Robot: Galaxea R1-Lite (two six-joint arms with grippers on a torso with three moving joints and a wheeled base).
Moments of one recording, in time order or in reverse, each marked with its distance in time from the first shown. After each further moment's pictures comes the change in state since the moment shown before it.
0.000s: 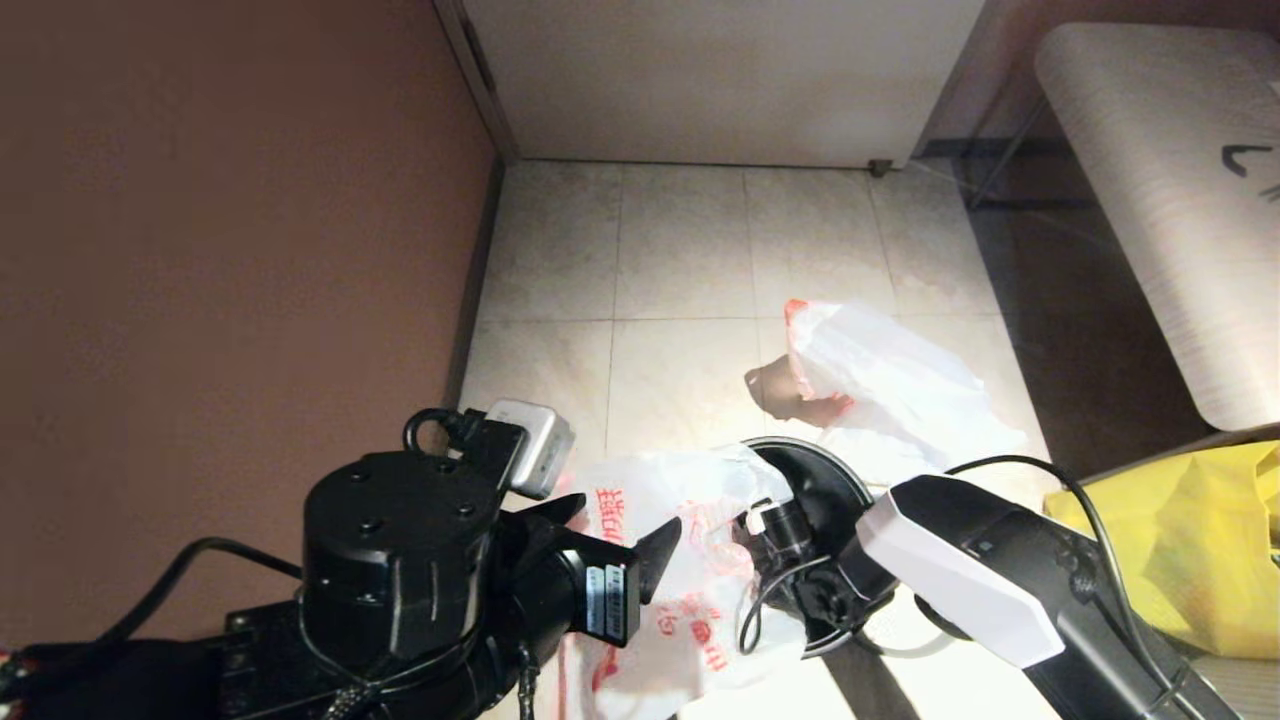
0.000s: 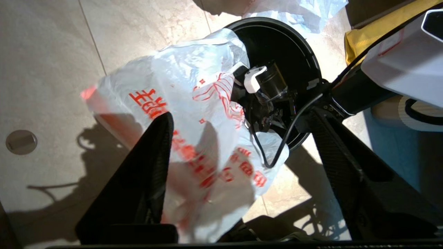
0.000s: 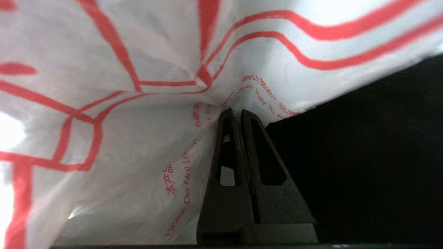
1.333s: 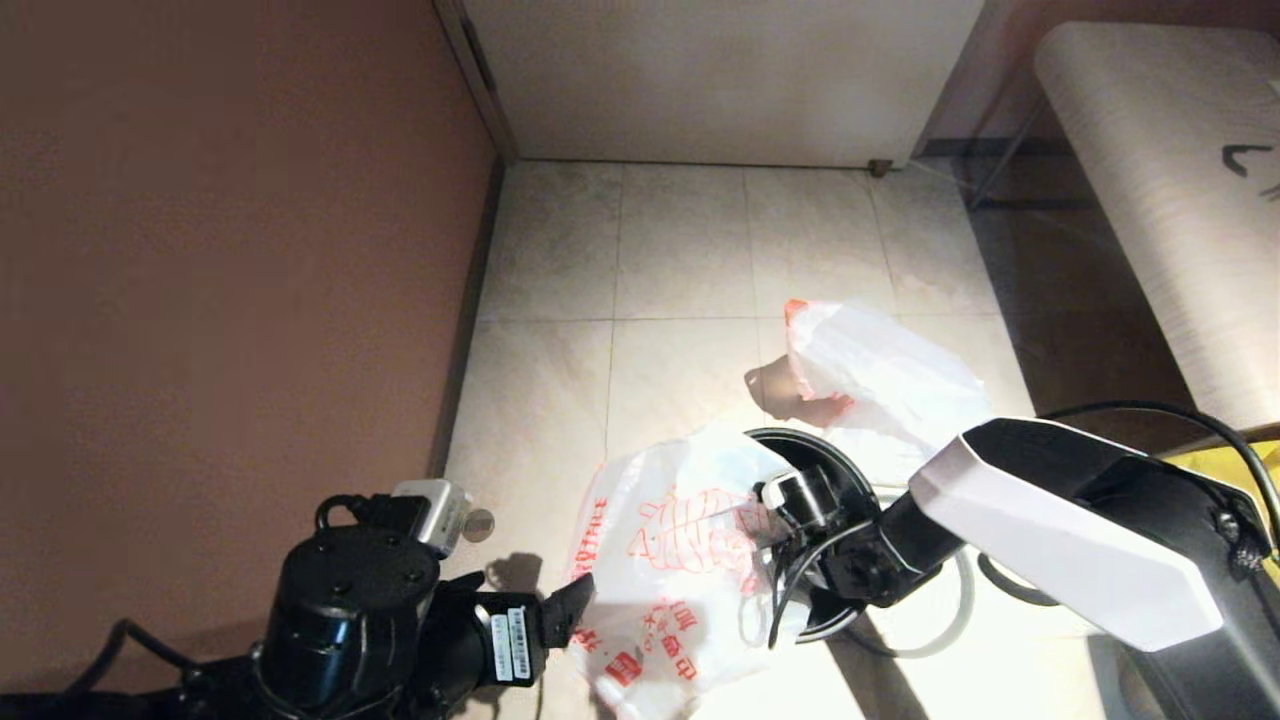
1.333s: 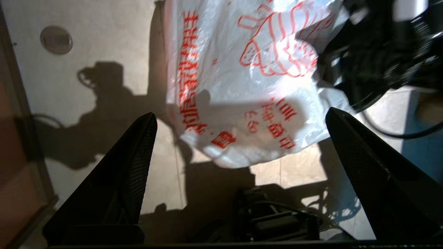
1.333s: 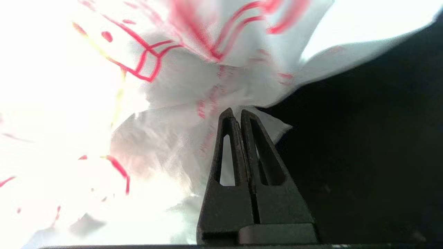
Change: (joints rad) left arm 0.149 -0.024 0.227 -0.002 -0.002 -0.215; right arm 0.019 -0.303 0.261 0.100 0.077 0.176
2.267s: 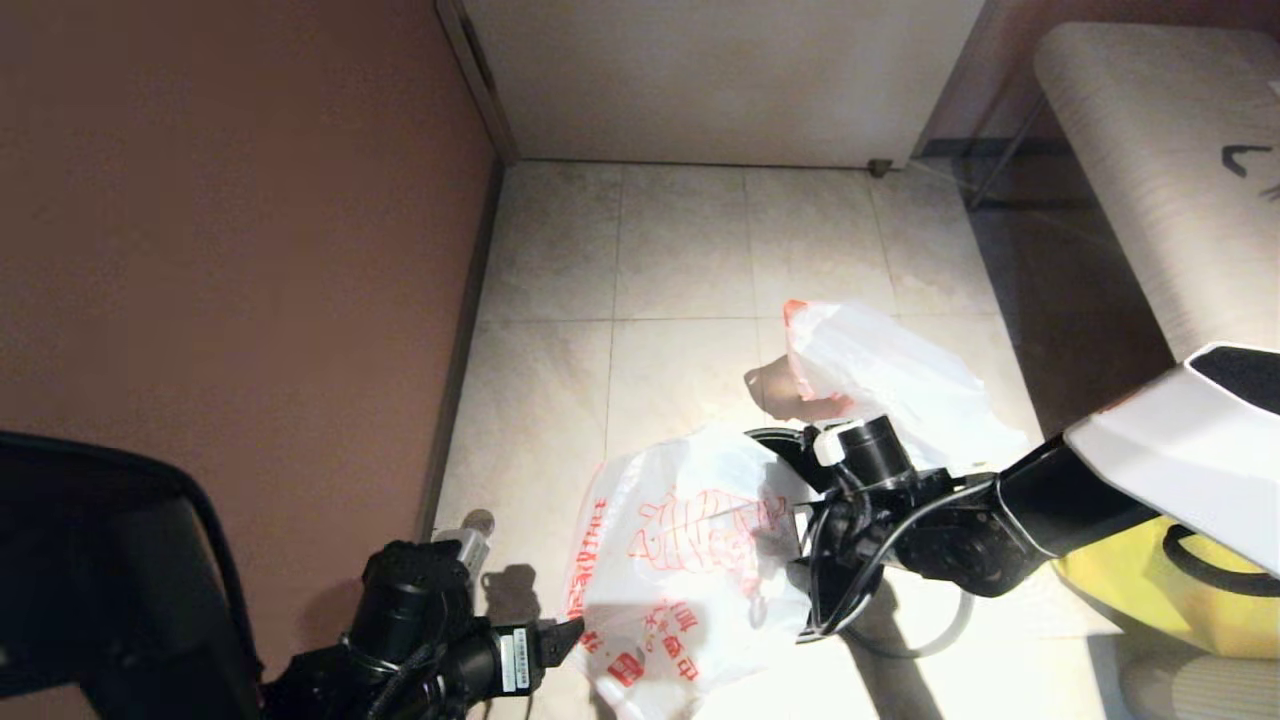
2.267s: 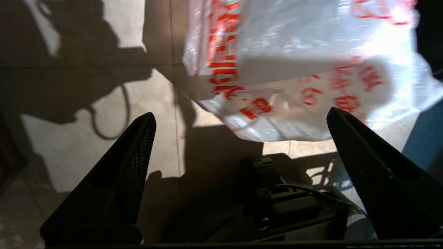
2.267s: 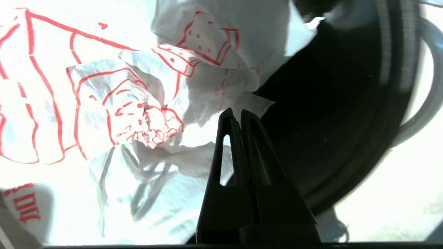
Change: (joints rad) left arm 0.295 0.428 0.148 -0.433 -0.352 0.014; right arm 0.002 -0.353 0.244 -0.003 0.074 0.144
